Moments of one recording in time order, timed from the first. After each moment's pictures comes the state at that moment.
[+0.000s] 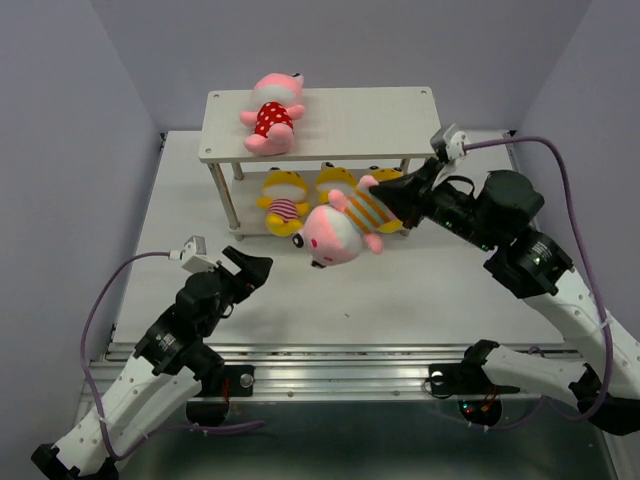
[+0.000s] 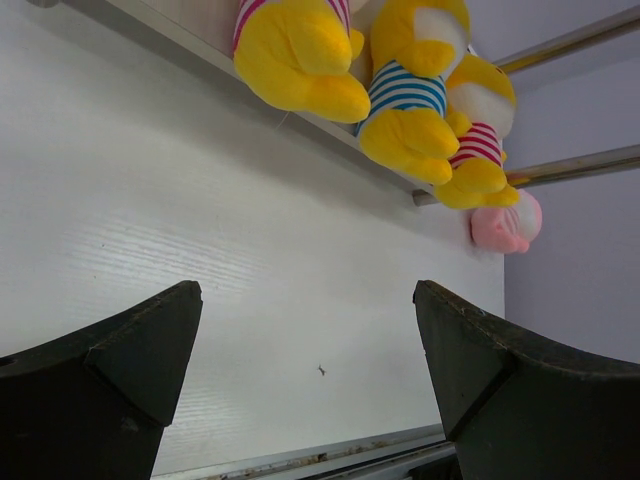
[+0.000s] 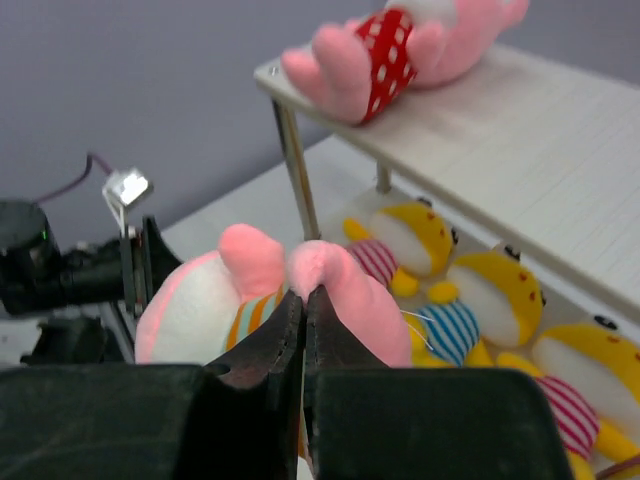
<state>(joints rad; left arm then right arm) -0.64 0.36 0.45 -0.48 -0.31 -1.03 0.75 0.97 1.25 -0.30 -0.19 0.12</state>
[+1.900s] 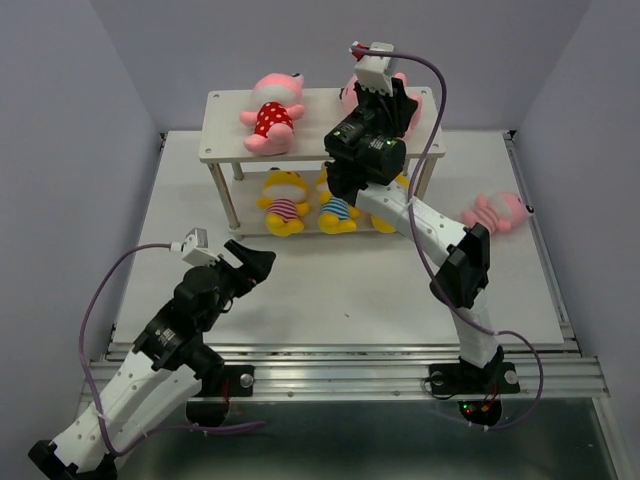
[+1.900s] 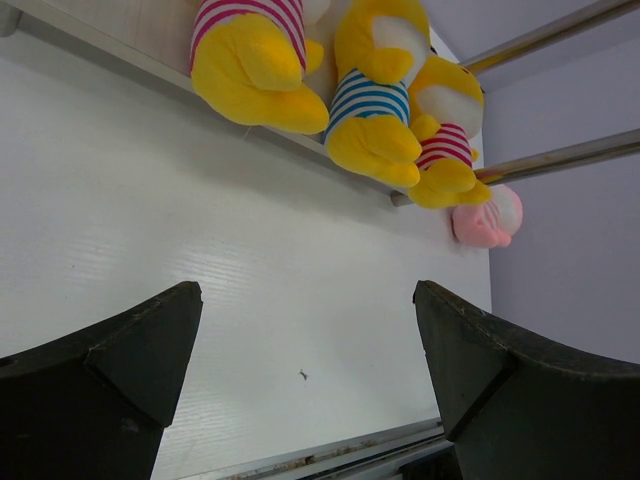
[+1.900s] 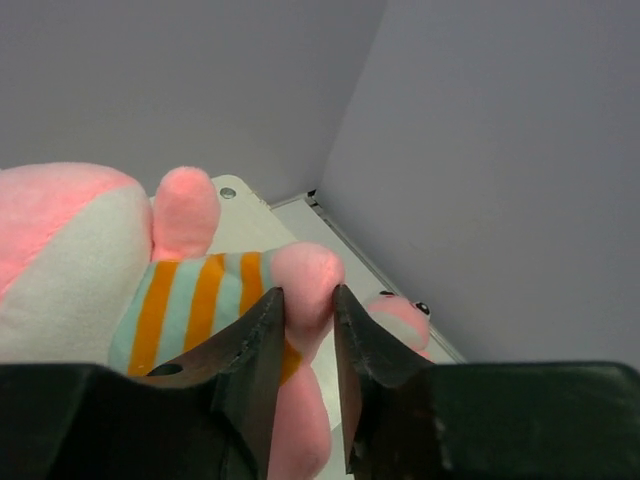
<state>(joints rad) -0.64 0.41 0.51 -0.43 -0.29 -0.99 0.83 2.09 2.17 1.28 1.50 -1.60</state>
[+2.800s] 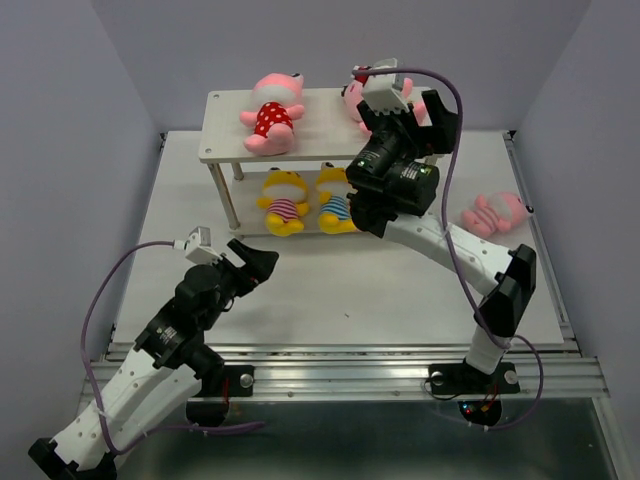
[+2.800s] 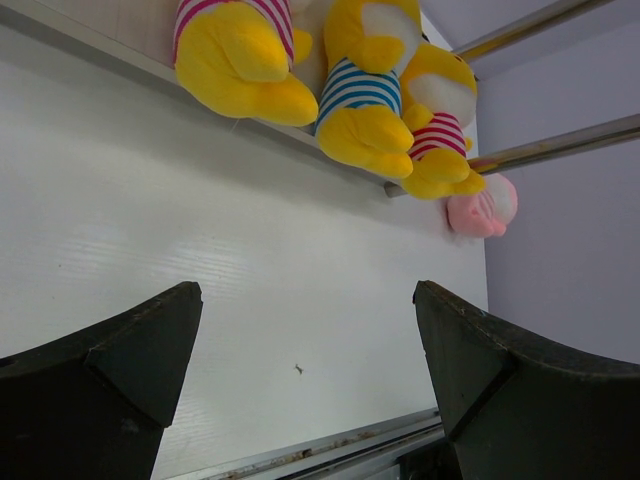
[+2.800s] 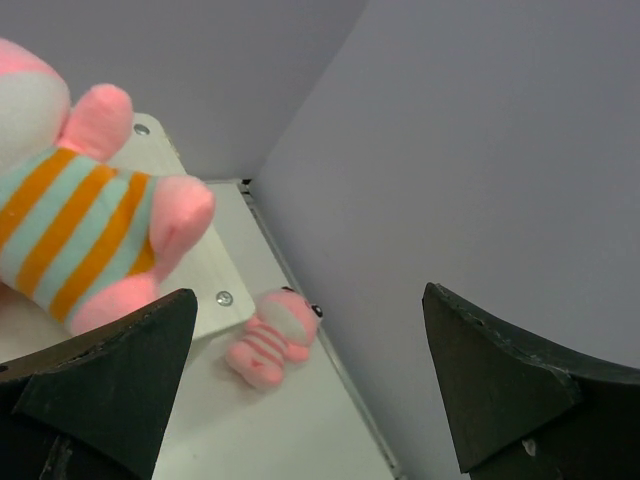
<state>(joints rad) -0.64 0.43 0.51 -0.42 -0.26 -0.99 0.93 1.81 1.86 1.31 1.51 -1.84</state>
